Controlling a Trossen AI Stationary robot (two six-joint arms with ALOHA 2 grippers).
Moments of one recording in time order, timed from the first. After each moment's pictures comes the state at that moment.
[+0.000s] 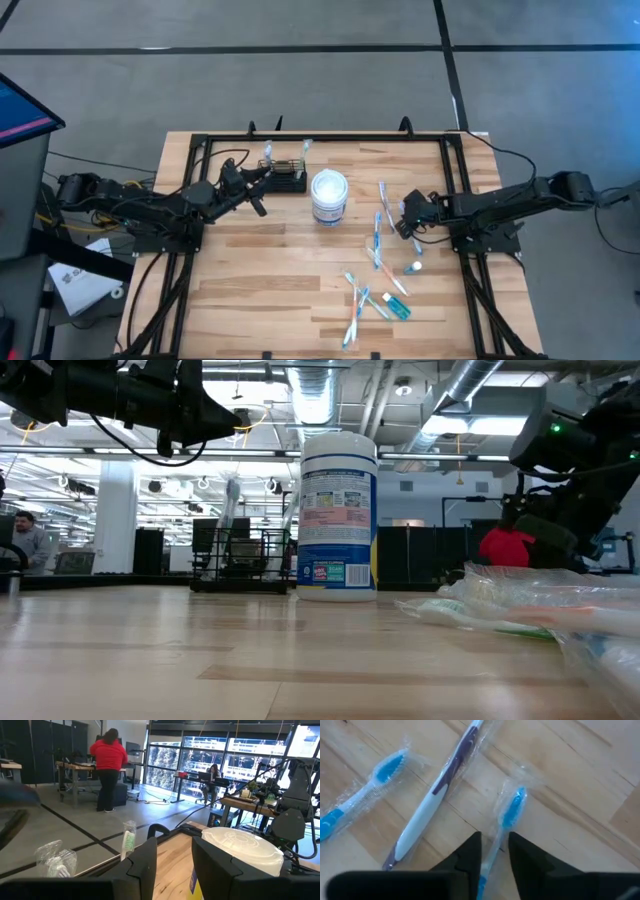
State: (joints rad) left arm 0.00 0.93 0.30 0.73 -0.65 -0.11; right arm -0.02 1.05 0.29 -0.39 0.36 0.75
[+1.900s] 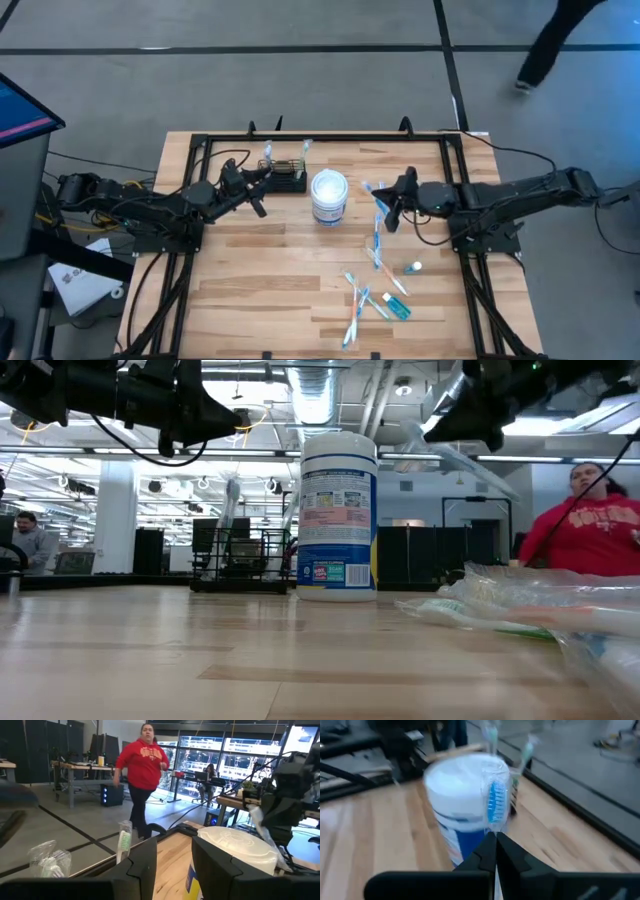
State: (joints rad) left arm 0.00 0.93 0.30 0.73 -0.62 -0.11; right arm 0.11 0.95 0.62 -0.07 0.48 0.27
